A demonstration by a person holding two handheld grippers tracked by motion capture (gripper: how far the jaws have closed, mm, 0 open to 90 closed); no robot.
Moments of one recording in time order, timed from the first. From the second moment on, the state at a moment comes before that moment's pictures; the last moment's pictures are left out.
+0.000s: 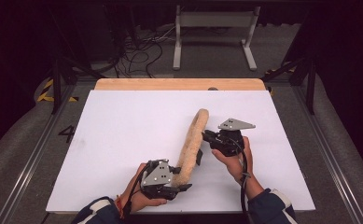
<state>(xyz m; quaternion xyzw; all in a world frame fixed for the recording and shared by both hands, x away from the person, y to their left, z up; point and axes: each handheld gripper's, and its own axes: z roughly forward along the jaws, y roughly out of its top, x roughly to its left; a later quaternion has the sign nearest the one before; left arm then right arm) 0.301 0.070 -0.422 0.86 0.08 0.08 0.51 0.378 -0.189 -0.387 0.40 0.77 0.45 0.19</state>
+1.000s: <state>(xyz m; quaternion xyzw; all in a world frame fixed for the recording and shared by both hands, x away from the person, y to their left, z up) 0.292 0.074 -0.421 0.86 0.07 0.08 0.49 0.344 -0.173 -0.375 0.39 0.76 0.50 0.14</state>
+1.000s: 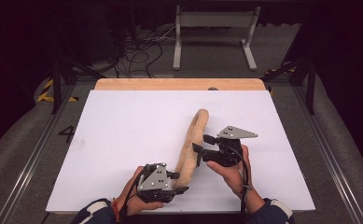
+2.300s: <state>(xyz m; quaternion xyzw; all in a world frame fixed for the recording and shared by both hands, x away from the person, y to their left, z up) 0.290 0.223 -0.444 0.83 0.27 0.13 0.48 0.398 -0.156 -0.368 0.45 0.83 0.34 -0.01</state>
